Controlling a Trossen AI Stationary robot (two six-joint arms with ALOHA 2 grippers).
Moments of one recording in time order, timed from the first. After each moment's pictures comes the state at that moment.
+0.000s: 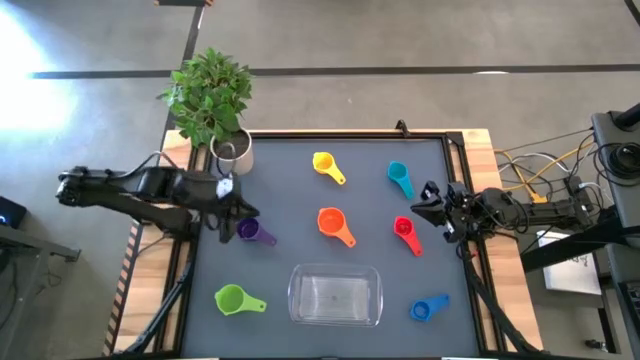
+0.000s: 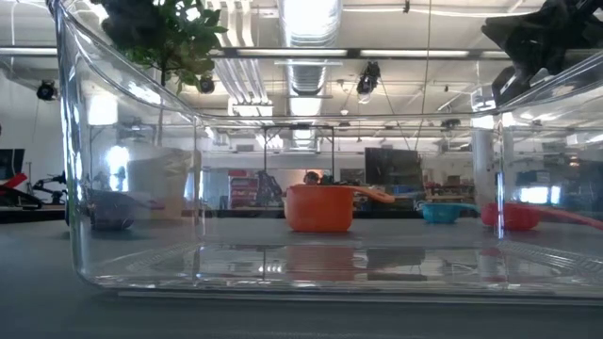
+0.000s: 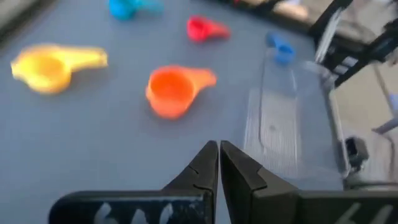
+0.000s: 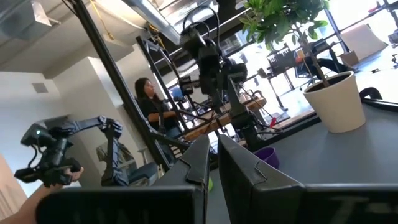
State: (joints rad) left arm -0.13 0.85 0.94 -0.75 -0.09 -0.41; right arm 0.02 0.16 0.01 0.40 -0.05 0.50
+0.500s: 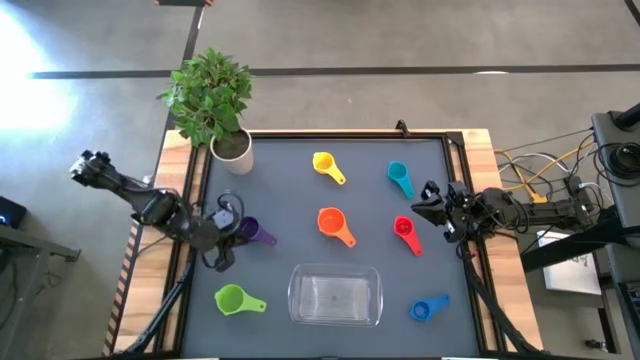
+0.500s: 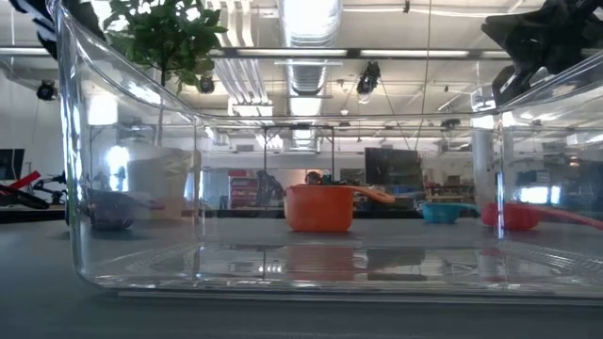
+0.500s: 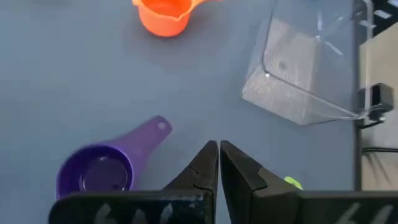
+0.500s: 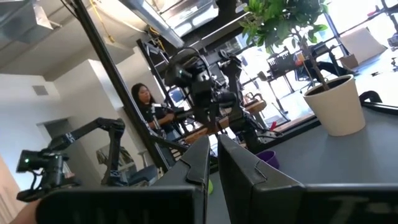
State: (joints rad) left arm -0.51 0.92 0.85 -0.85 -0.33 -0.81; right arm 0.01 0.16 0.01 0.41 -0.05 0.50
